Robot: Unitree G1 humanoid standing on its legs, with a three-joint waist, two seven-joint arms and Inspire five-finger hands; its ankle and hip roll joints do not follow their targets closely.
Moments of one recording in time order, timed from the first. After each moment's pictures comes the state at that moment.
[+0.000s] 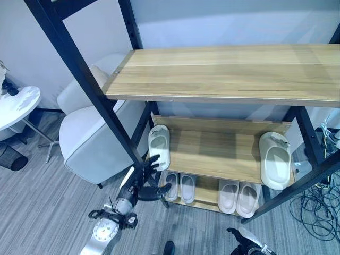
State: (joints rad) left arm 0.13 0.45 -0.31 -0.02 -0.34 -0.19 0.03; right arm 0.03 -0.38 0.42 1.01 -0.41 -0.08 -0.18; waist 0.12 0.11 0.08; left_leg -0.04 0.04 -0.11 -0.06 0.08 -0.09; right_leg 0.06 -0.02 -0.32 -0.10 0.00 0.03
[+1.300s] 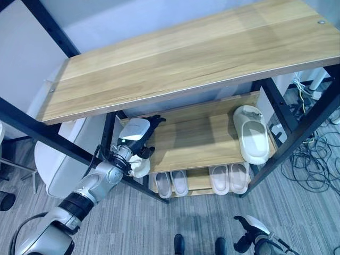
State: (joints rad) left arm -0.54 0.67 -0.55 0.36 0.55 -0.15 0.26; right arm -0.06 -0.46 0.43 1.01 -0.40 -0.08 -0.17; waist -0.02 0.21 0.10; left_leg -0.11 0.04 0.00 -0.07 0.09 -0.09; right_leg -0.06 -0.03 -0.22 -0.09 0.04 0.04
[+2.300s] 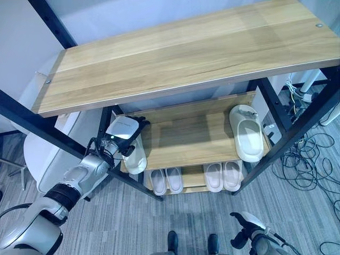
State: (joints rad) left arm -0.60 0.79 -0.63 0.51 0.69 -0.15 0.25; right arm -0.09 -0.46 0.46 1.01 -0.40 -0.08 -0.16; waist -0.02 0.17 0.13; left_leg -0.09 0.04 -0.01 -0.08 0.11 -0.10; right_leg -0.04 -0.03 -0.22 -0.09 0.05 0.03
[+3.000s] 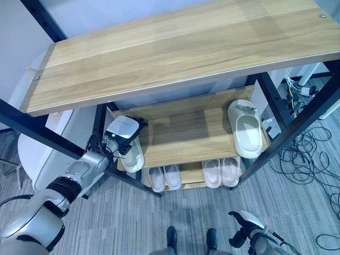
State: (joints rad) left arm -0.72 0.79 -0.74 0.66 0.73 -0.14 0.25; right arm -0.12 -0.46 0.49 1.01 -0.38 -0.08 -0.16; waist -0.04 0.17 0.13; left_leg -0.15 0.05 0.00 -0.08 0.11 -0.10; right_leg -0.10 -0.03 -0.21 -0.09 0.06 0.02
